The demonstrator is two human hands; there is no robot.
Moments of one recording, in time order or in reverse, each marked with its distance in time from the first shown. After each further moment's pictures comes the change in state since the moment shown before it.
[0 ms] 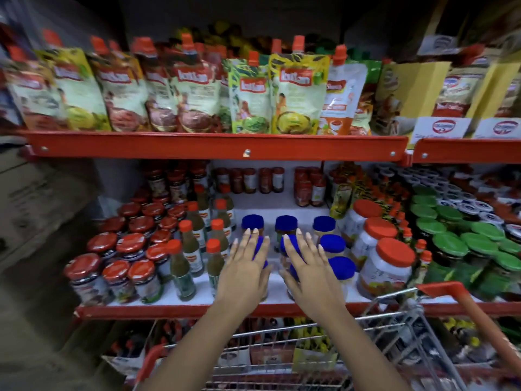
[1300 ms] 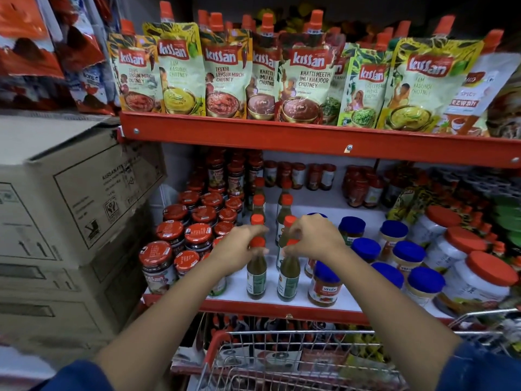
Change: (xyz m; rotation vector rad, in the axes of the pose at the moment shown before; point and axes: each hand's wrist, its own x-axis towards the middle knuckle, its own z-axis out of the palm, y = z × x) left_hand 0.005 -0.201 -0.038 -0.424 -0.180 -0.086; right_hand 0.136 -0.148 0.015 -0.015 -0.379 0.098
